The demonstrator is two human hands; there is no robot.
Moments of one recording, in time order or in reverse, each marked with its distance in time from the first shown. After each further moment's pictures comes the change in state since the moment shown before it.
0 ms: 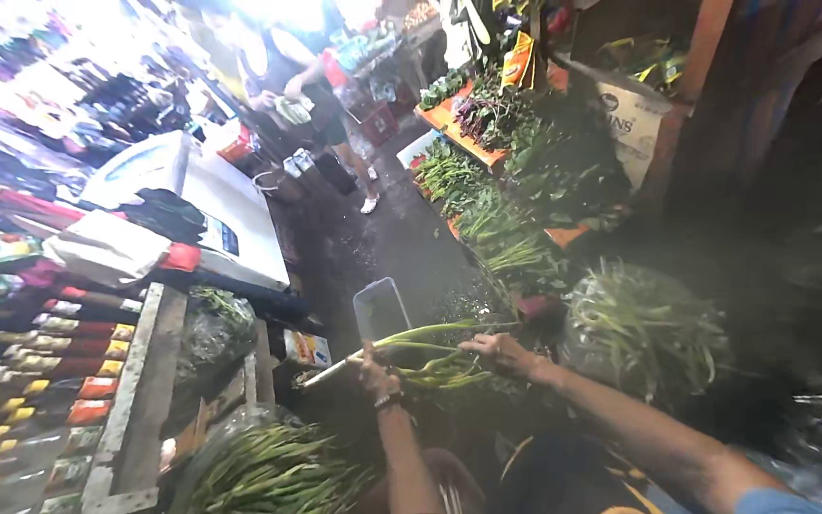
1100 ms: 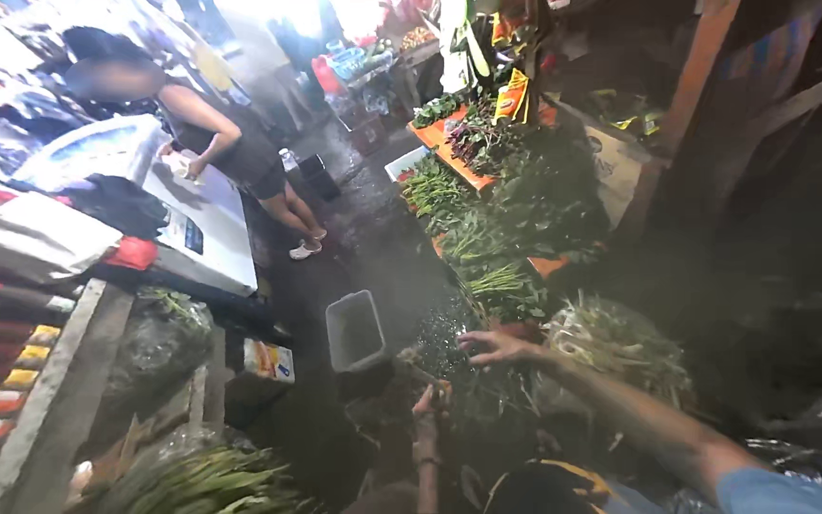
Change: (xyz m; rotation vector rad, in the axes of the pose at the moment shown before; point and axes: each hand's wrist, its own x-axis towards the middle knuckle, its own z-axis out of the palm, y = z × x) left_hand -0.092 -0.097 -0.011 0.732 -0.679 0.470; right_hand 0.017 0.047 -0.073 0.625 -0.277 0.252
